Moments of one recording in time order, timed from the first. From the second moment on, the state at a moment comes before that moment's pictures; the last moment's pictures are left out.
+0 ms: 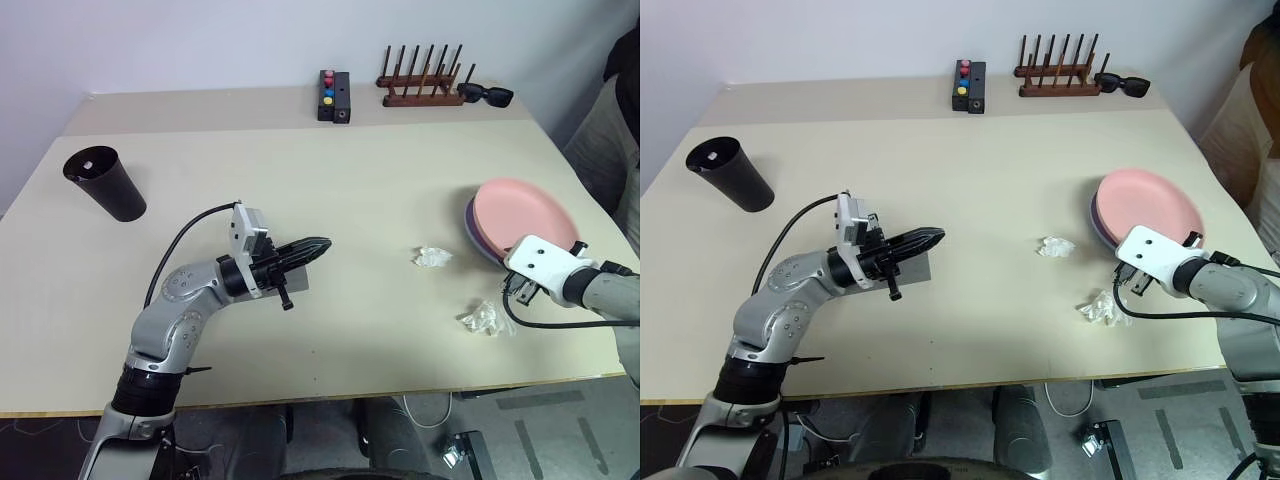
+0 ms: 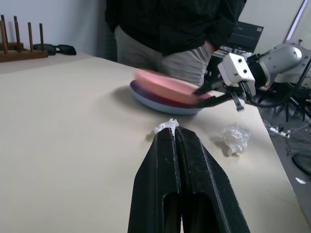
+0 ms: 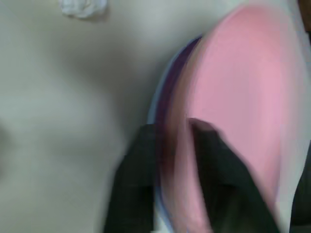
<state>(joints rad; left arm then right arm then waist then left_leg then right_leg) -0.31 0.37 -0.06 -0.21 -0.58 0.40 -0.89 -0.05 -0.94 -0.18 -0.12 -0.15 0.22 0.74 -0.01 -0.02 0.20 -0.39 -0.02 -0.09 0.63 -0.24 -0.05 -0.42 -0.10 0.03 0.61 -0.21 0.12</state>
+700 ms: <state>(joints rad) -0.28 0.40 -0.09 -0.25 -0.58 0.43 -0.89 -0.19 -0.75 -0.01 -0.13 0.03 0.25 0.77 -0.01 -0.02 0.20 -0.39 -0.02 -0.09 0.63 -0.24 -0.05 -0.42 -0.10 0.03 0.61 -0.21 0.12</state>
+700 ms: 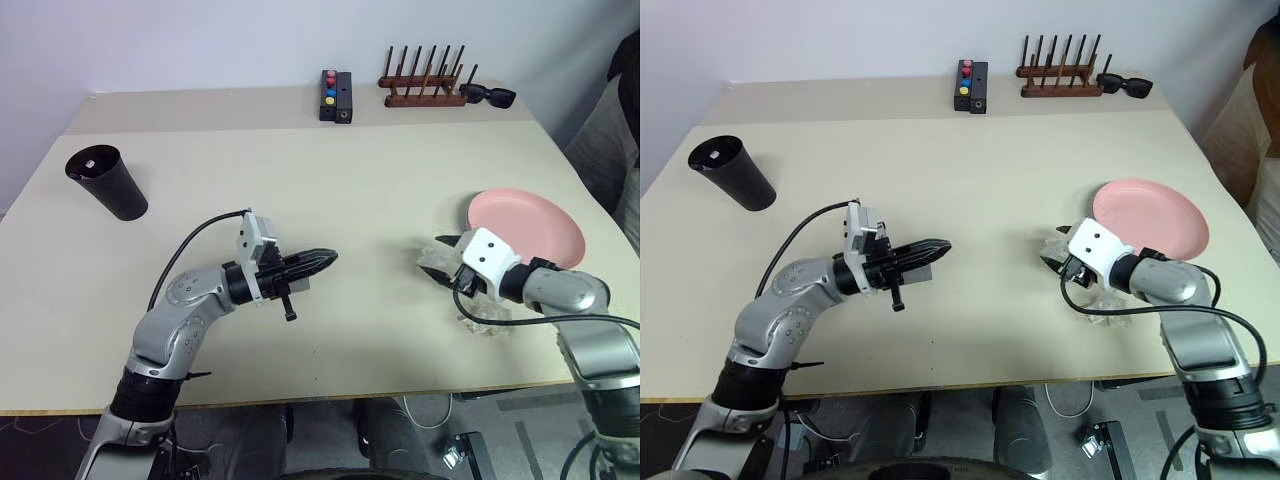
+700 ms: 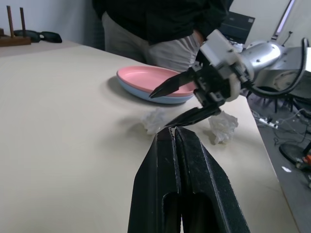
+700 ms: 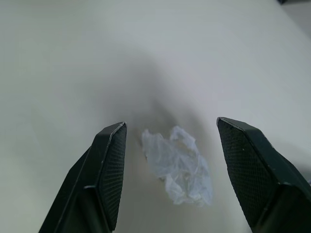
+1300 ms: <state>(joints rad) -0.28 0.39 -0.09 -0.26 -0.58 0.43 -0.88 -0.24 -0.73 -0.04 -0.04 0.00 0.21 0.69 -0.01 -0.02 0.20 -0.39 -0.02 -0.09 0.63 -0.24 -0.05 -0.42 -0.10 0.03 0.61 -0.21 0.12</state>
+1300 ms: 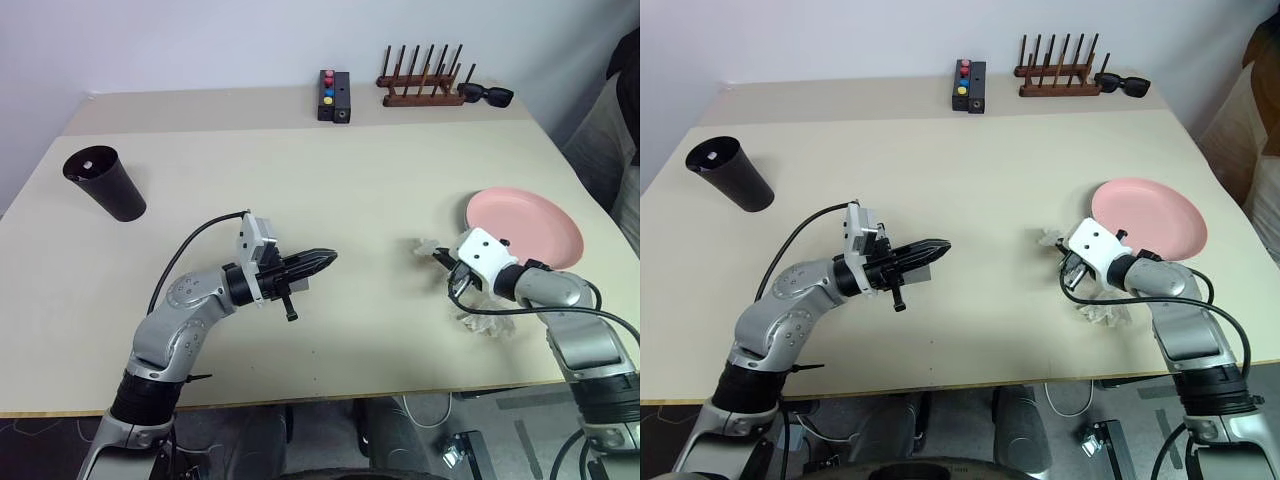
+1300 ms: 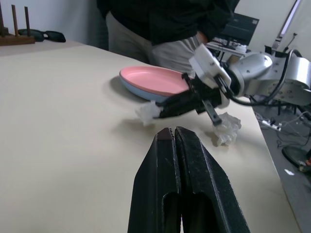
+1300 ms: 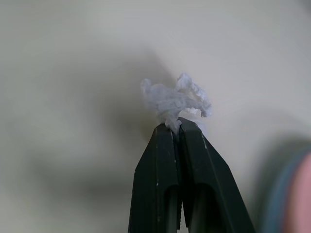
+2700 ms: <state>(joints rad) -0.36 0.32 -0.15 -0.13 -0.54 0.40 -0.96 0.33 -0.80 -0.38 -0.39 0.34 0.52 0.83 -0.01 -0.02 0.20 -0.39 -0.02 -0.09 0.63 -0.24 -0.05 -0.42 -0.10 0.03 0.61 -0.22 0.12</state>
